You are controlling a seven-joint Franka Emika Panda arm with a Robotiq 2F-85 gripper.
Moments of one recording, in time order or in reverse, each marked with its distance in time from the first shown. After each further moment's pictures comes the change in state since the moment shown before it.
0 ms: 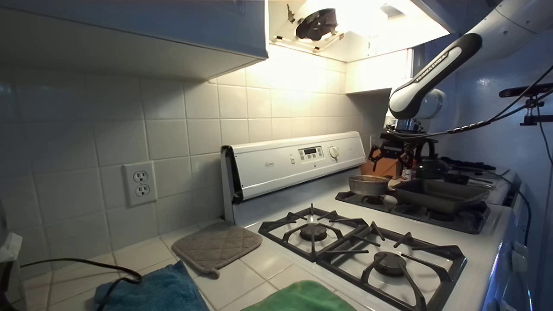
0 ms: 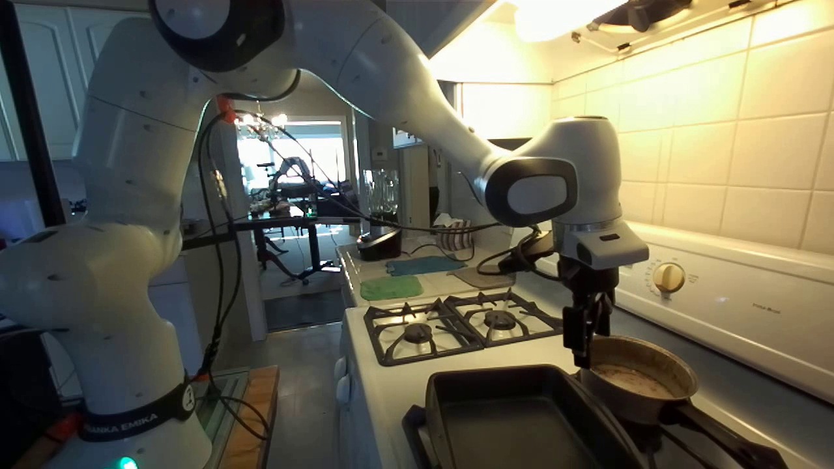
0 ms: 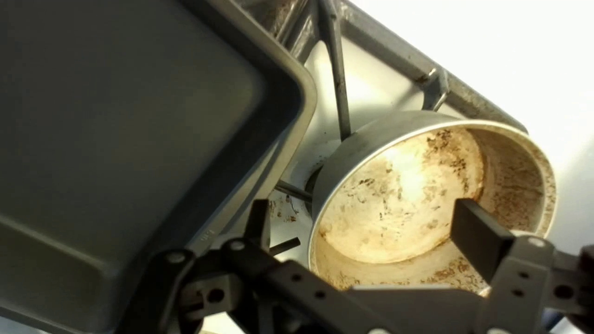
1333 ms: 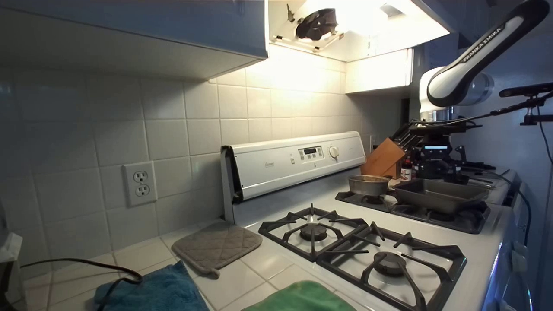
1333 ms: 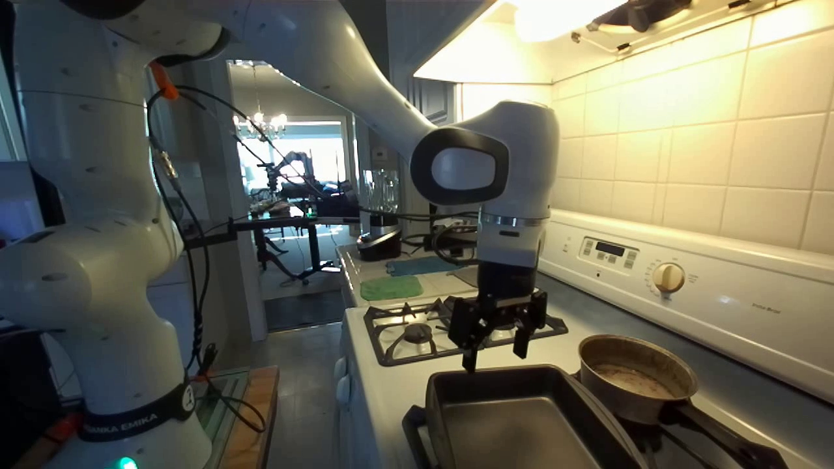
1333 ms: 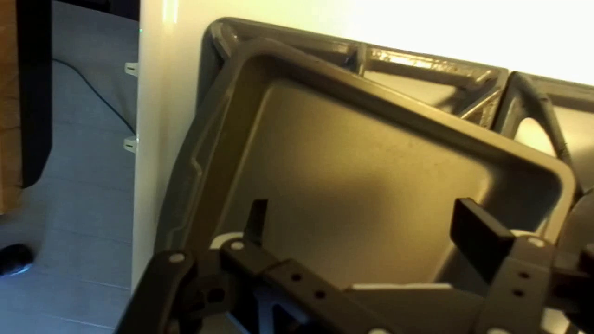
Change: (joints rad) arm -0.032 -0.308 -0.011 -0.345 -0.133 -0.204 0.374
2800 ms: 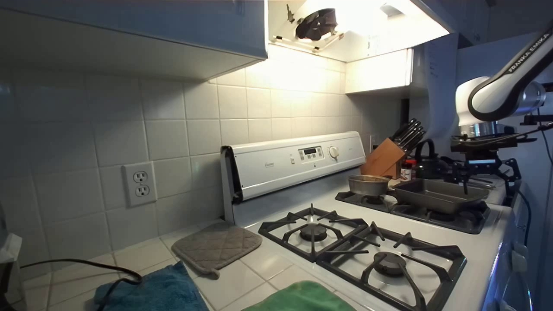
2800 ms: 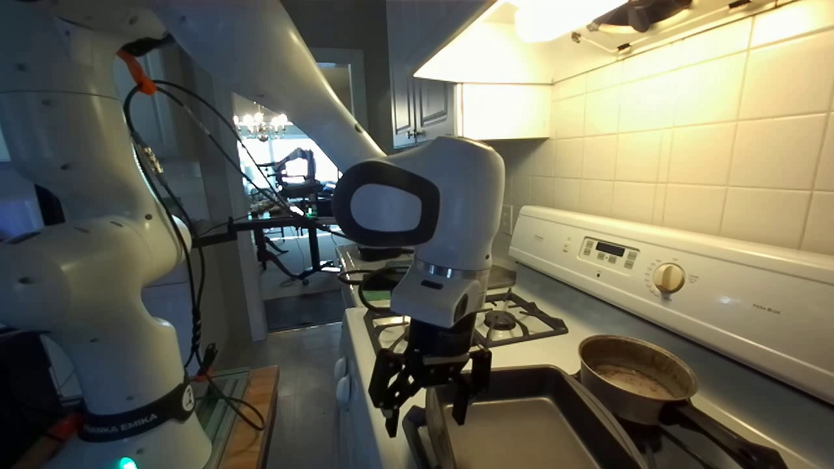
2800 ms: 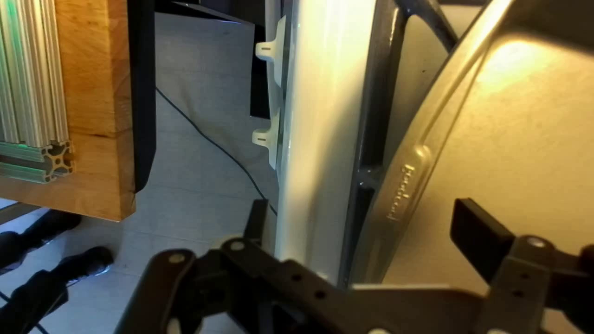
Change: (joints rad) arm -0.138 -0.138 0.001 -0.285 -0.142 0.076 0.054
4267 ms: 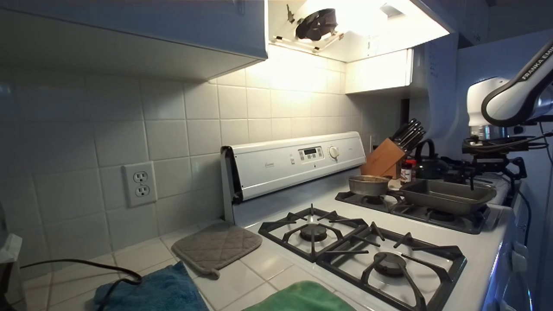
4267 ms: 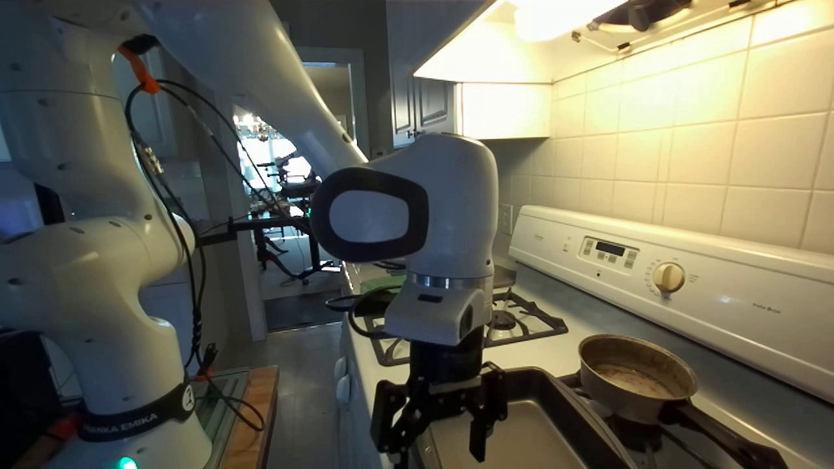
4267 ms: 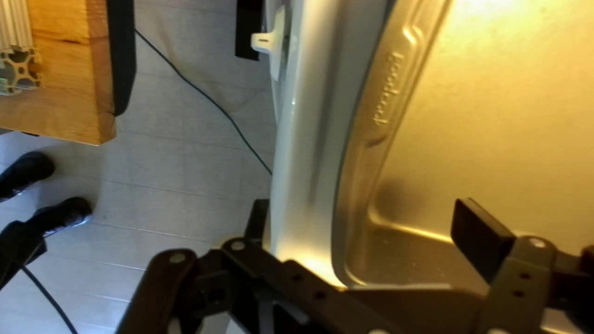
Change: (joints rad) arm -0.070 0.003 -0.036 -0.021 -0.148 0.138 -0.019
